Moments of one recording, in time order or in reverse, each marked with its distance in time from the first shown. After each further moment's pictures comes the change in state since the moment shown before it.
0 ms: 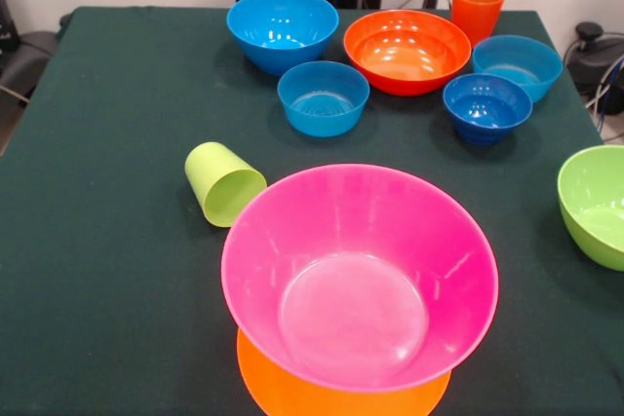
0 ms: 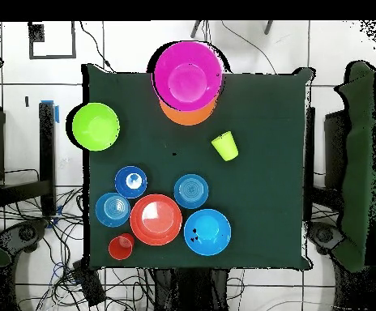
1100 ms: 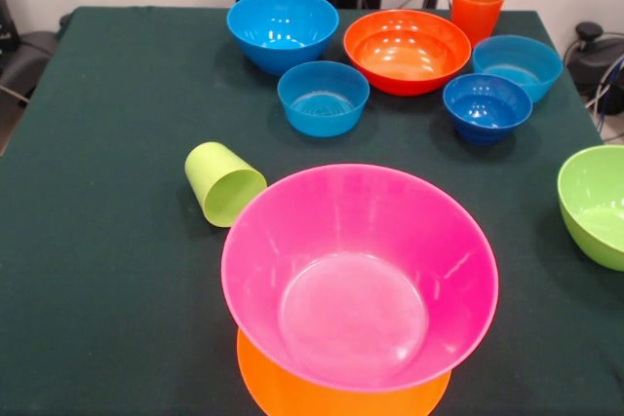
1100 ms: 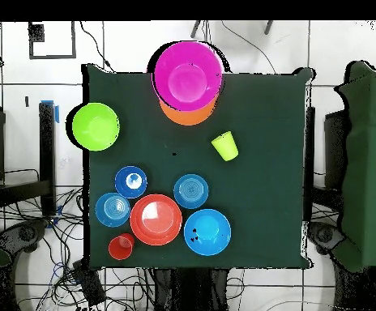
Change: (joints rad) arm -0.089 -0.069 -0.012 0.049 -0.059 0.000 0.023
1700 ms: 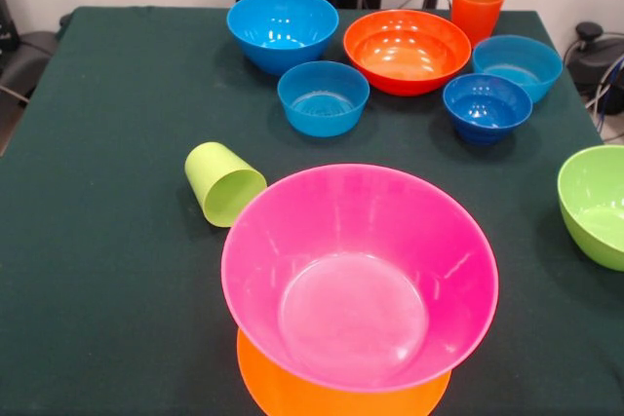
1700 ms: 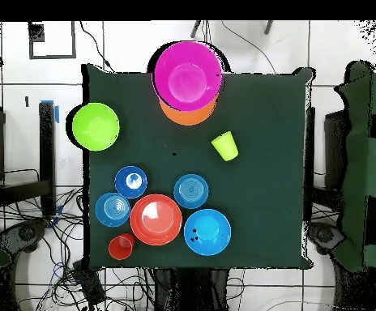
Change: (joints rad) arm -0.083 -0.090 -0.032 0.101 -0.056 0.000 0.000
